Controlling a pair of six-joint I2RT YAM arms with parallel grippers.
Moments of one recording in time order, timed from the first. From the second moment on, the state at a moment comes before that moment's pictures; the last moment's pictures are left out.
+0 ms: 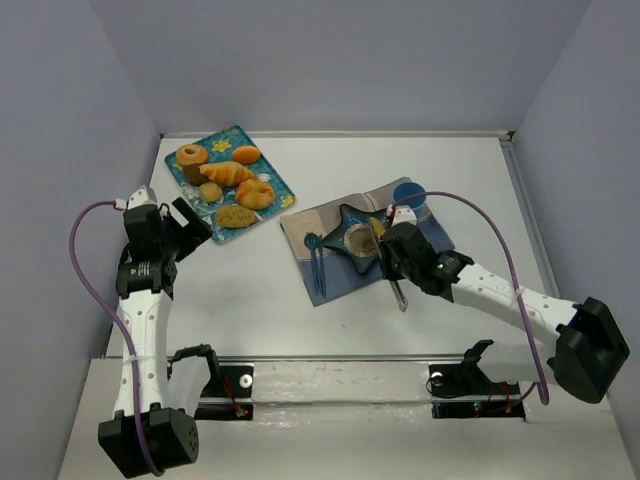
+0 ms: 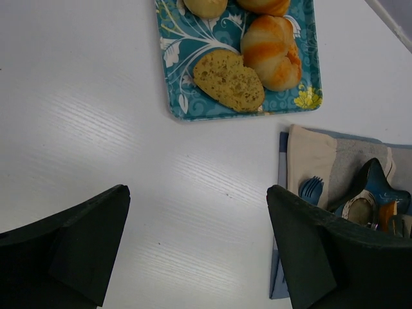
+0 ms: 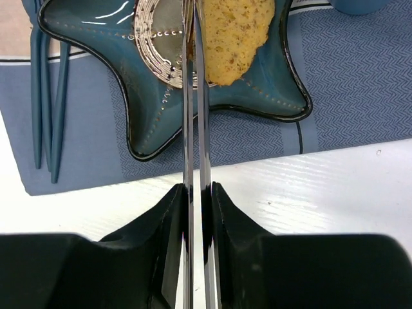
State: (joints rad) left arm 0.19 0.86 0.84 -0.59 0.07 -0.49; right arm 0.76 1.22 0.78 -0.37 0.33 0.45
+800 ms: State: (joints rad) left arm 0.19 0.84 0.83 -0.58 0.08 -0.48; right arm 0.76 1.09 0.85 -0.35 0.24 0.39
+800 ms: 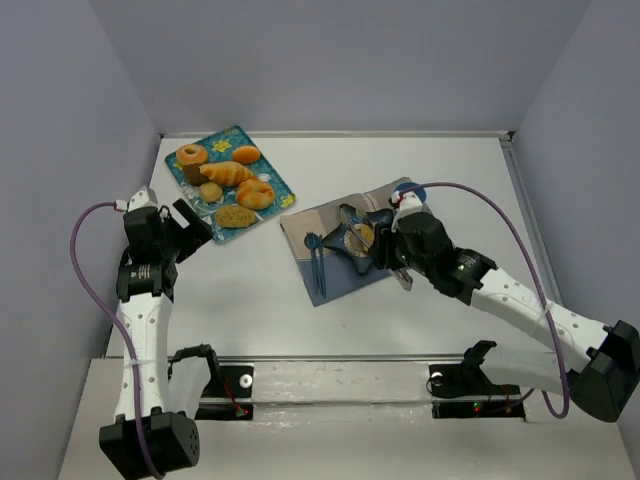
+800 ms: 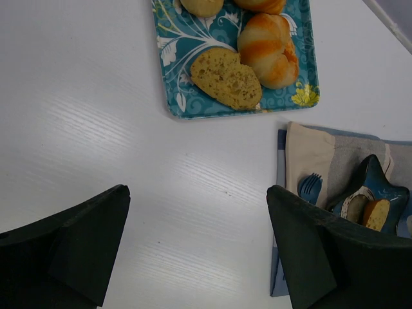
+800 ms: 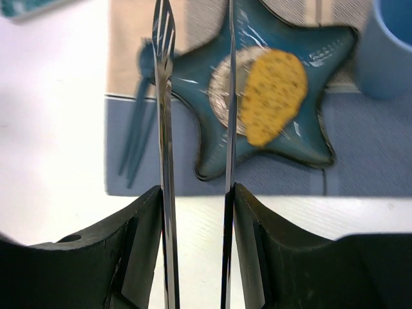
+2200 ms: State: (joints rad) left arm 0.13 0.86 0.82 -0.56 0.09 -0.54; right arm 1.10 1.35 0.89 0.13 0.54 0.48
